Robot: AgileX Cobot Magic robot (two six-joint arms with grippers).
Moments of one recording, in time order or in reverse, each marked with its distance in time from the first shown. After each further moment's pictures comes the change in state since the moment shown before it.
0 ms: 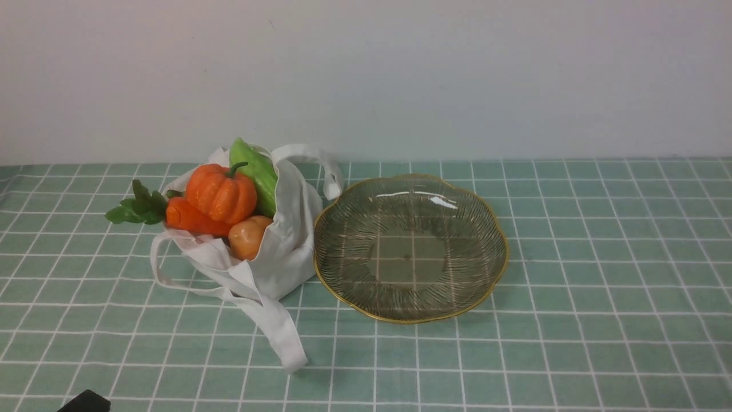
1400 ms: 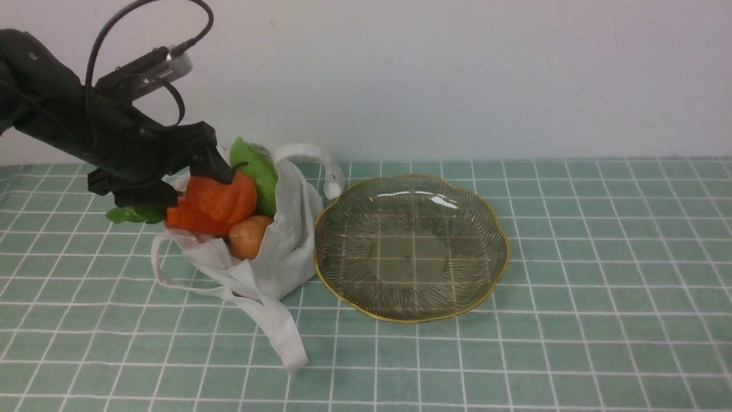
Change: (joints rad) right arm 0.000 0.000 0.000 0.000 0.000 0.000; left arm -0.003 1.845 -1.403 0.370 0.390 0.411
